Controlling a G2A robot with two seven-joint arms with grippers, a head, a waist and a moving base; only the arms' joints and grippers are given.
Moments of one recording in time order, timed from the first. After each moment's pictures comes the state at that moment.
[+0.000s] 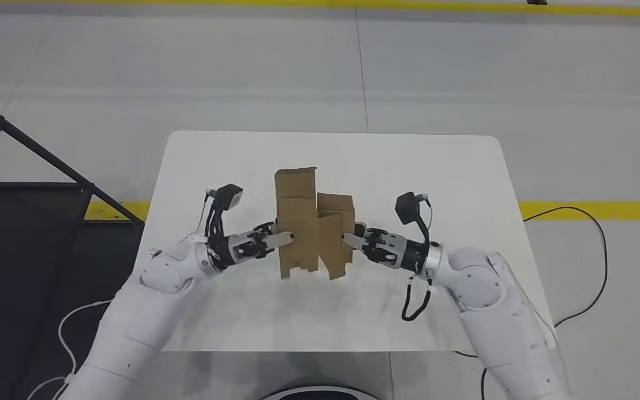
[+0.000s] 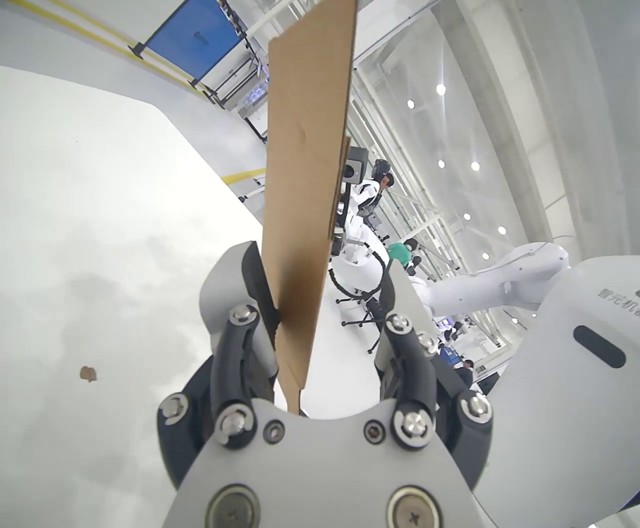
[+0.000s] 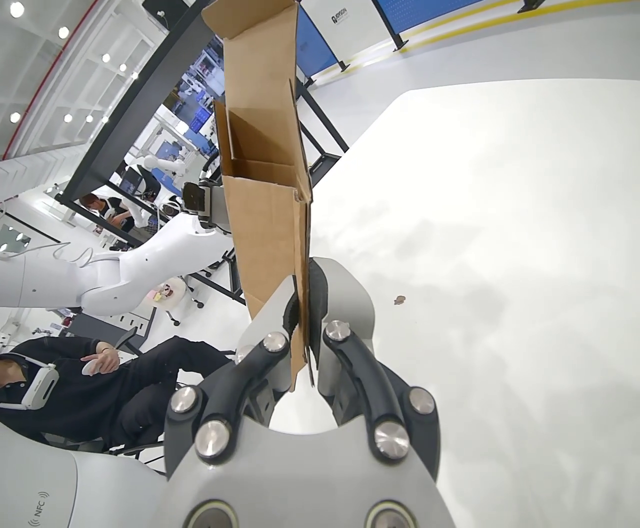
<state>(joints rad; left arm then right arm) 1.11 -1.09 -1.21 -1.33 -0.34 -0.91 -0.91 -1.09 -1.18 1.20 -1.51 -0.26 -0.68 0.74</state>
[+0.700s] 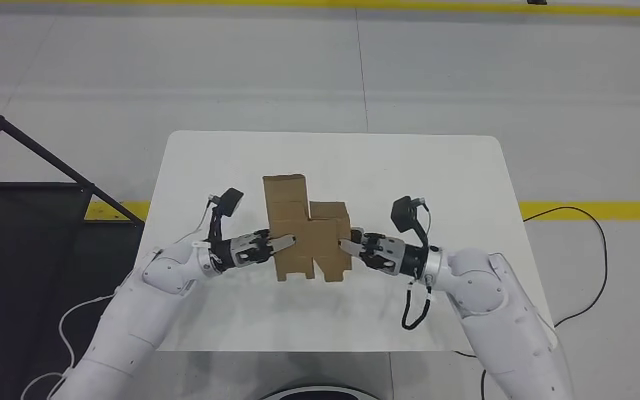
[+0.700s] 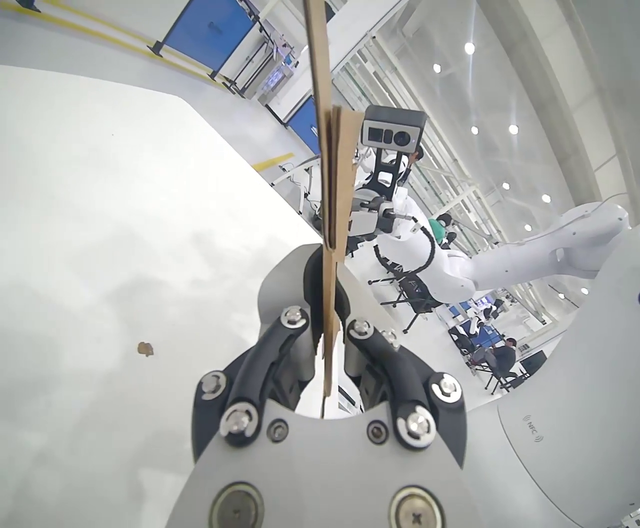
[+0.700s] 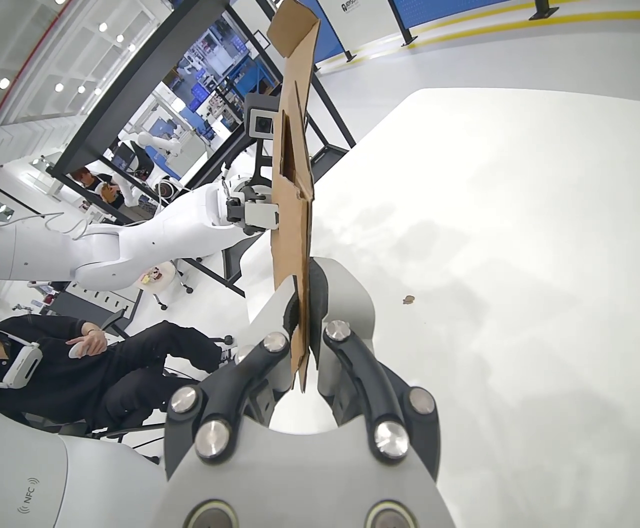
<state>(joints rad) 1.08 -1.06 -1.16 -1.27 -0.19 -1.01 -0.80 -1.12 -1.16 1.20 -1.59 -0.30 -0.68 0.73</state>
